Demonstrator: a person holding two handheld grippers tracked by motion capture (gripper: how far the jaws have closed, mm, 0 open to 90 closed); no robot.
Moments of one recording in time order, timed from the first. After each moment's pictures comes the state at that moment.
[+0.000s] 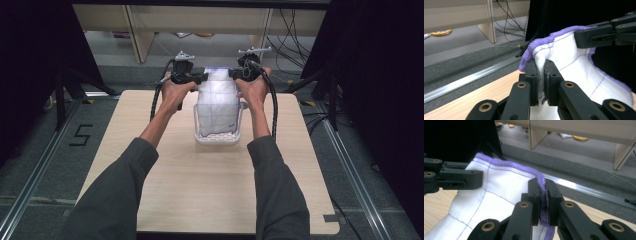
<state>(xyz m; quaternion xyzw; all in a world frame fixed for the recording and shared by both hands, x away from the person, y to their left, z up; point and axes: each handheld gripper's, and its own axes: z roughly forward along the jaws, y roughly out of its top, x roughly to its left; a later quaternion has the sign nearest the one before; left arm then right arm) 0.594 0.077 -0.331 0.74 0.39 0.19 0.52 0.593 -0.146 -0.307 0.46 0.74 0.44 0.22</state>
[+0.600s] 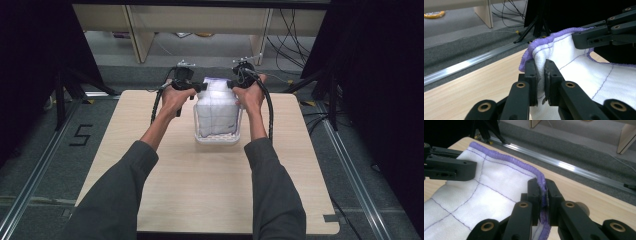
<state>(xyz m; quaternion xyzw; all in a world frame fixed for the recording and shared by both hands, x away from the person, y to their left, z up) 0.597 0.079 -0.357 0.76 0.41 0.15 0.49 0.601 -0.142 -0.334 0.47 0.78 0.37 0.19</state>
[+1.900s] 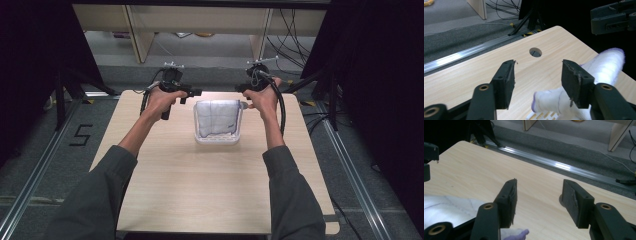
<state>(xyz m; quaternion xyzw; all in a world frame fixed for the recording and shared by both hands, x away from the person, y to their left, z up) 0.577 0.113 -0.345 0.76 0.41 0.11 0.49 0.576 -0.175 -0.324 0.49 0.76 0.38 0.20</state>
